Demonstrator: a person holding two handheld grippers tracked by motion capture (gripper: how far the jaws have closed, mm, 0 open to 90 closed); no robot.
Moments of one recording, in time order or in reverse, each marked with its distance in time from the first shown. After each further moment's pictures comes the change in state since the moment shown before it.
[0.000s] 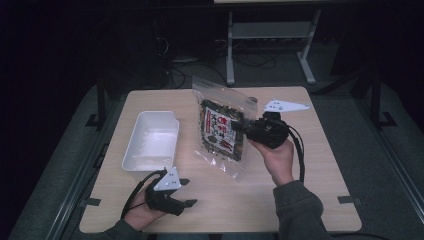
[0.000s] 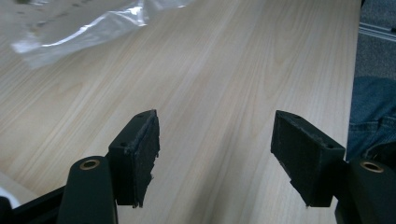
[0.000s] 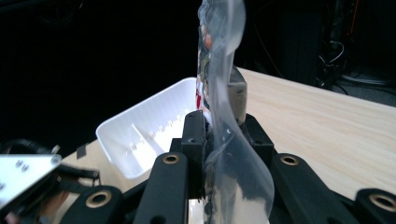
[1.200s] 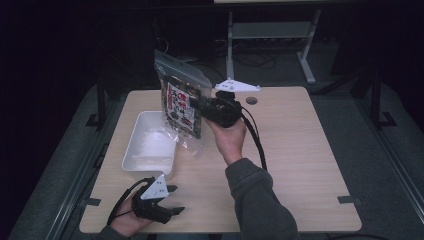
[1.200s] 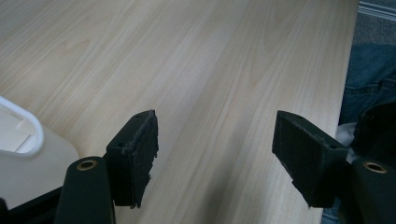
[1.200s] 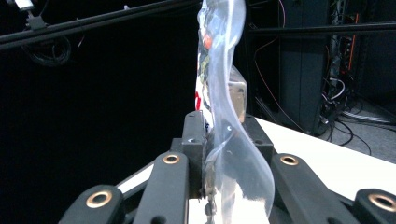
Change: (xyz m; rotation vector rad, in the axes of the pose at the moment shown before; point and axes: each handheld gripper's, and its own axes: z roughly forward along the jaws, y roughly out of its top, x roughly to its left) left arm -0.002 -0.027 -0.019 0.048 0.015 0.008; right arm 0.044 0.049 0.094 -0.123 -0.021 -0.016
